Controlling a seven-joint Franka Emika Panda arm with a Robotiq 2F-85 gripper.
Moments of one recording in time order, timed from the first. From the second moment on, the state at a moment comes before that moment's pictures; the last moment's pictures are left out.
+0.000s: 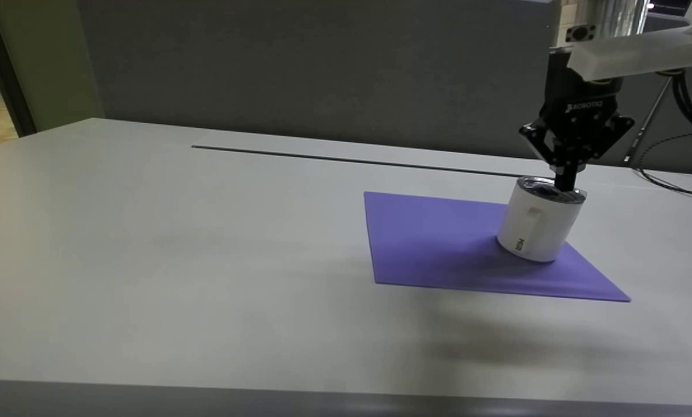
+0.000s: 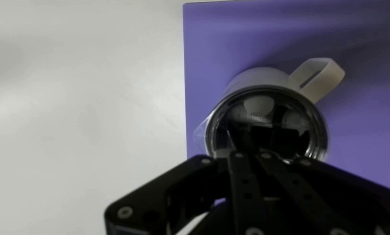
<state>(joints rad) 0.02 0.26 -0.15 -2.40 -0.42 2.65 0.30</state>
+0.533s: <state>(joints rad) 0.02 0.26 -0.16 -2.41 -0.37 2.68 0.33</state>
